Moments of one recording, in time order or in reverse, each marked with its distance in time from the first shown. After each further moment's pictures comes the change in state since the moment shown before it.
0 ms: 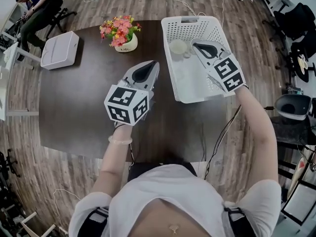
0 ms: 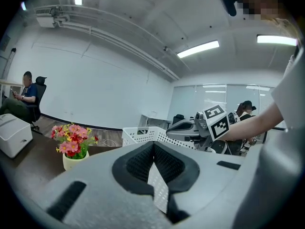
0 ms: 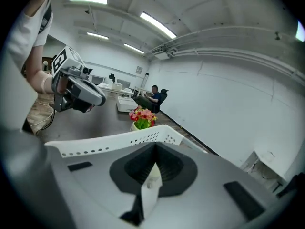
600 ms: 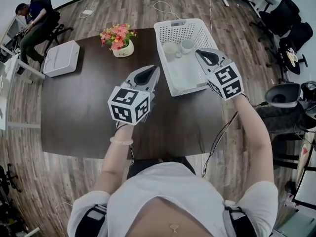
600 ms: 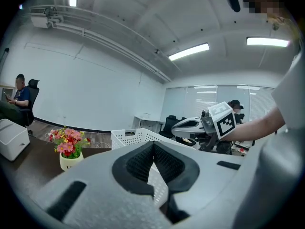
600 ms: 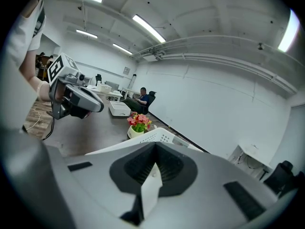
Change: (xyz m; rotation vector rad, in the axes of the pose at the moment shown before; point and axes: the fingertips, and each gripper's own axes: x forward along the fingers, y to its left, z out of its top) left arm -0.041 -0.051 0.007 0.038 -0.018 -0.081; right arm -0.089 0.026 0.013 0.054 0.003 -0.182
